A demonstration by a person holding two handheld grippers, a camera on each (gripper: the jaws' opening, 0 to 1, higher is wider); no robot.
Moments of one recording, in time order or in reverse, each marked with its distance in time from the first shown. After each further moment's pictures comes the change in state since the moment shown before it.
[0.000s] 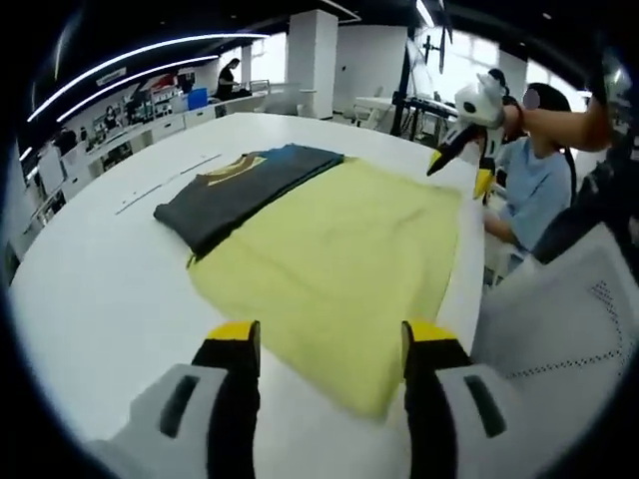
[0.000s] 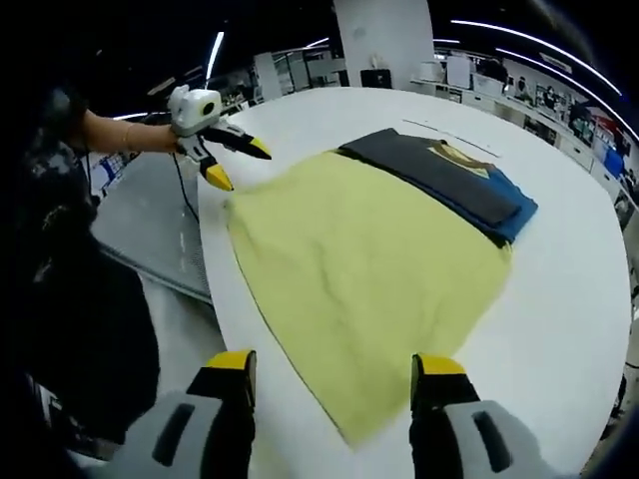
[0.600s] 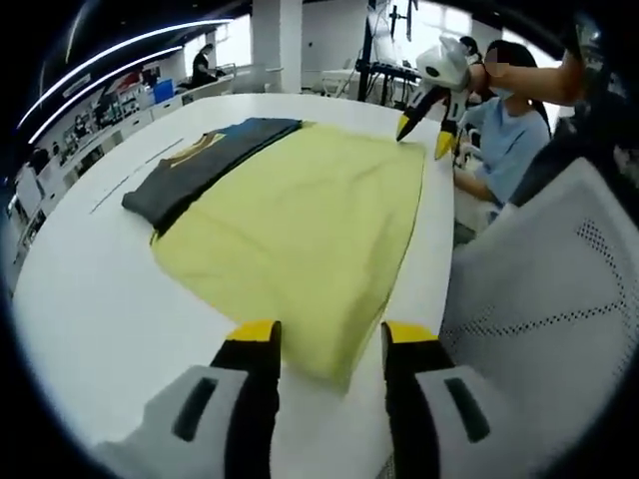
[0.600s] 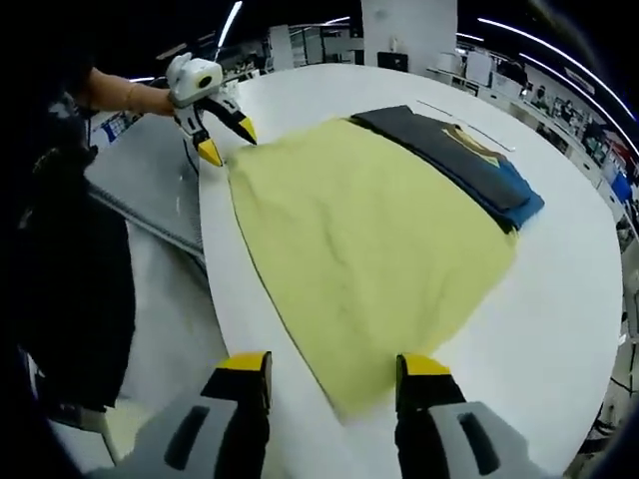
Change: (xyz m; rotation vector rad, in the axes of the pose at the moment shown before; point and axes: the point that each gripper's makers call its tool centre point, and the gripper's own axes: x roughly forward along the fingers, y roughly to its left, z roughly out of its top) left arm 0.000 -0.025 -0.034 0.076 0.099 -0.055; right arm 0.004 -0.006 -0.028 -0.116 0.101 -0.058
